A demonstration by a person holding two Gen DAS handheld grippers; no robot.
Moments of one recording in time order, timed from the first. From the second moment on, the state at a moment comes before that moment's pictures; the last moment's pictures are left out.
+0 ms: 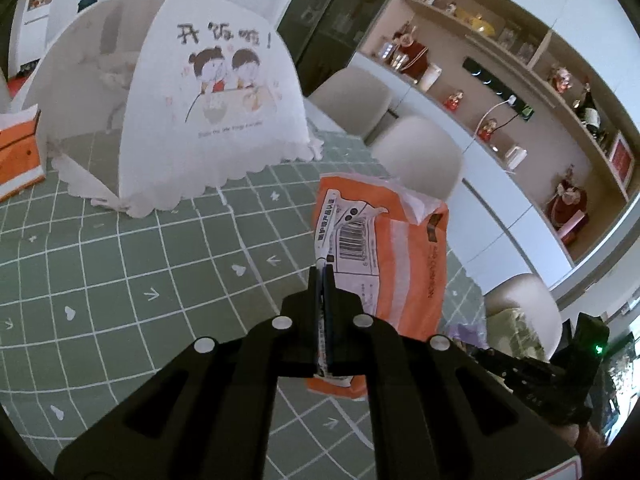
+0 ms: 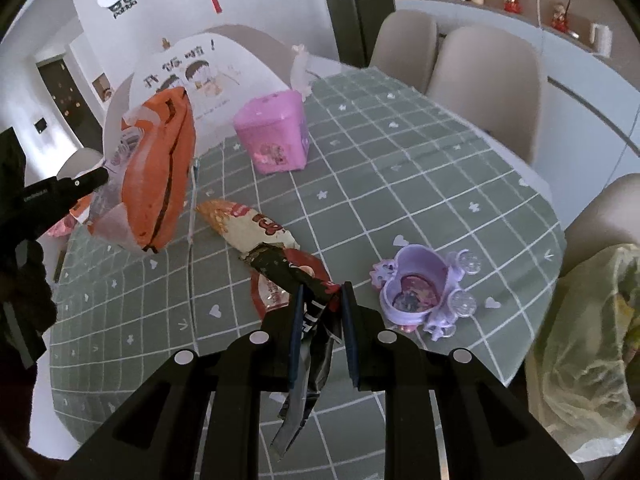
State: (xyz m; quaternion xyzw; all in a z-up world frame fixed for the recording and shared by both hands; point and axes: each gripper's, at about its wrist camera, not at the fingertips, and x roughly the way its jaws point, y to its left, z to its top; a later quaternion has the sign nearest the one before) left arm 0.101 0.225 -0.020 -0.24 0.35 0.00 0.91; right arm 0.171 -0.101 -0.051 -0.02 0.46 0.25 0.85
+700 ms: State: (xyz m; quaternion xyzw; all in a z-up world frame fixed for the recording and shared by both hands) left arm 0.148 0.049 0.029 -0.18 0.35 -0.13 0.91; right arm 0.159 -0.260 0.039 -0.01 0.35 0.16 0.92
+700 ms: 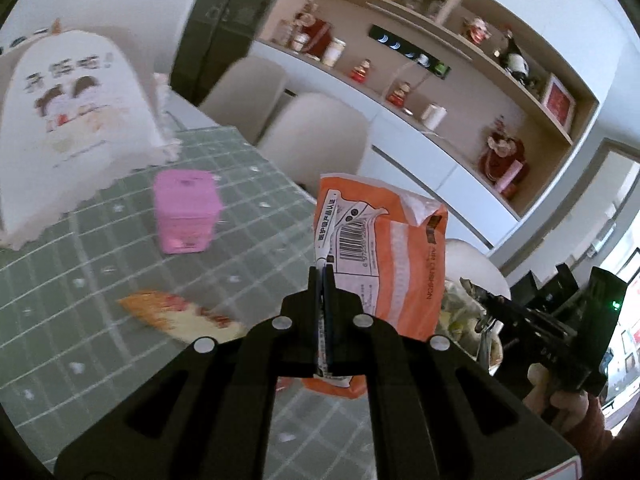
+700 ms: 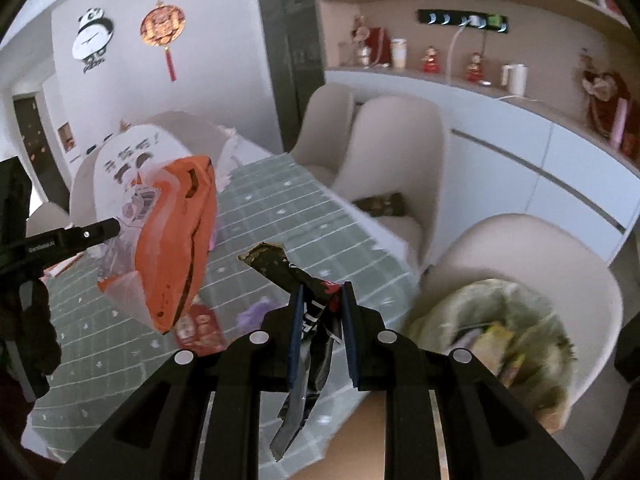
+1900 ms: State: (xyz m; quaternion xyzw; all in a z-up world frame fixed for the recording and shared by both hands) left arm 0.229 -0.295 -0.046 -0.06 0.46 -0.19 0.87; right arm 0.204 -0.546 0.003 0.06 0.33 0.11 0.94
